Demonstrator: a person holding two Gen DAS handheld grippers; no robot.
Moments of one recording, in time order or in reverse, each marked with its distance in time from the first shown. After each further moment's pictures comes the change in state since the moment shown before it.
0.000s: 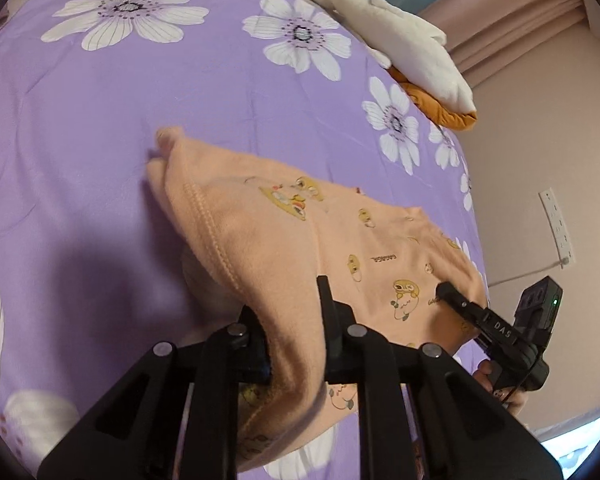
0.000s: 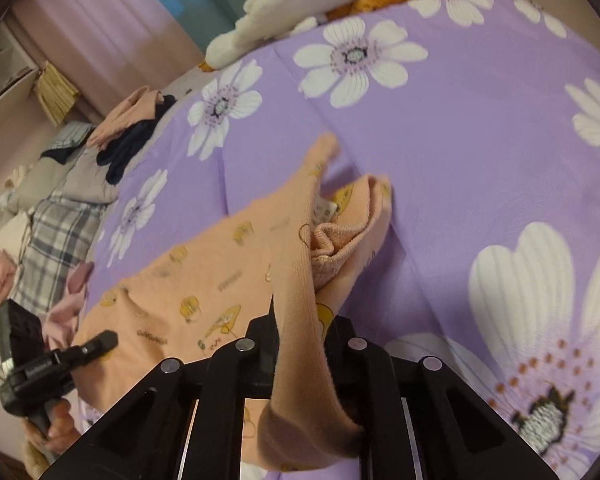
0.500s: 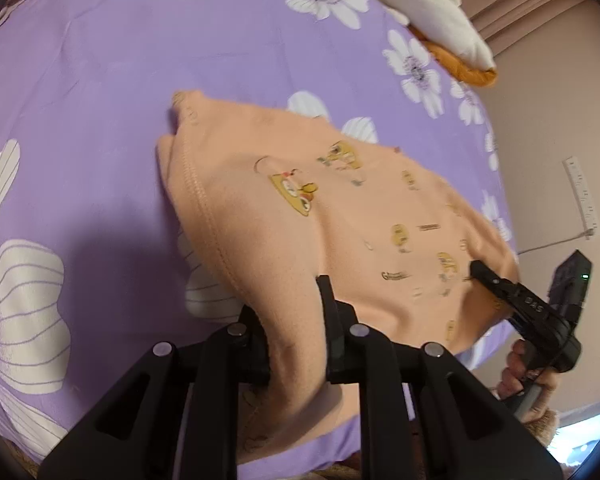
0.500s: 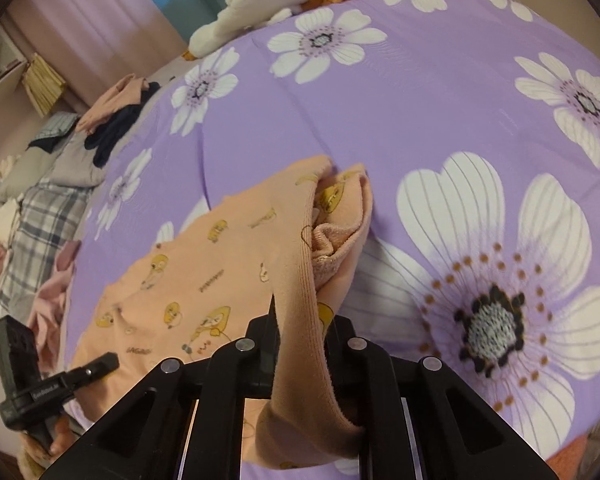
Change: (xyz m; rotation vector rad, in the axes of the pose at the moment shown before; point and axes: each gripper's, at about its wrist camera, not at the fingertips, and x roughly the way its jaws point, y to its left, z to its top) left arm 0.010 0.006 -0.074 -0.003 0.097 0.128; right arm -0.018 -0.020 -0.043 0.020 0.061 -0.107
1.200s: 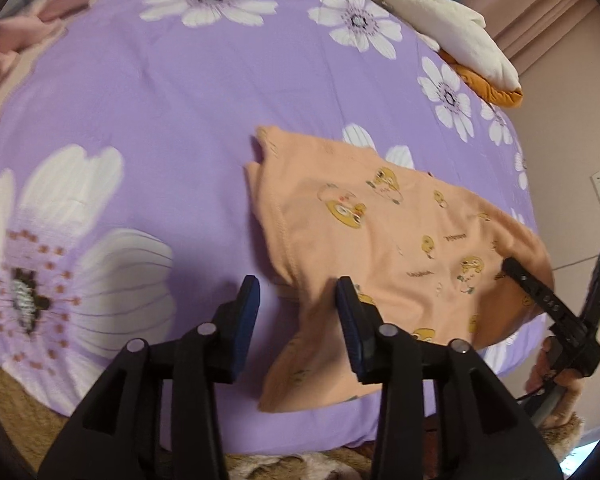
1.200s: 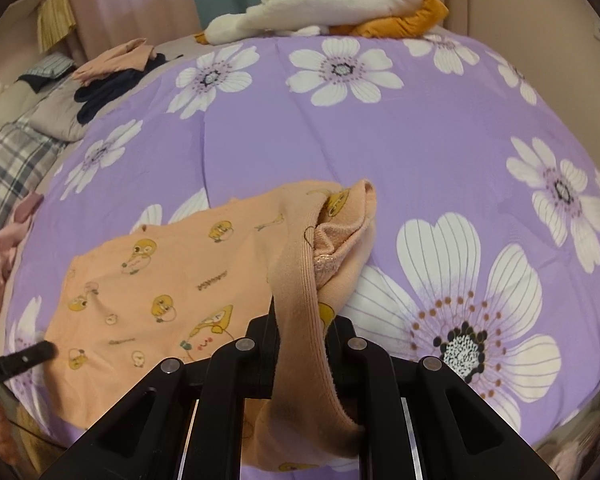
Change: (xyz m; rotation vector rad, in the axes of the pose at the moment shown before) left arm -0.057 0.018 -0.010 -0.019 -0.100 0.150; right arm -0.014 0.060 0.002 -0.242 -0.070 -0.208
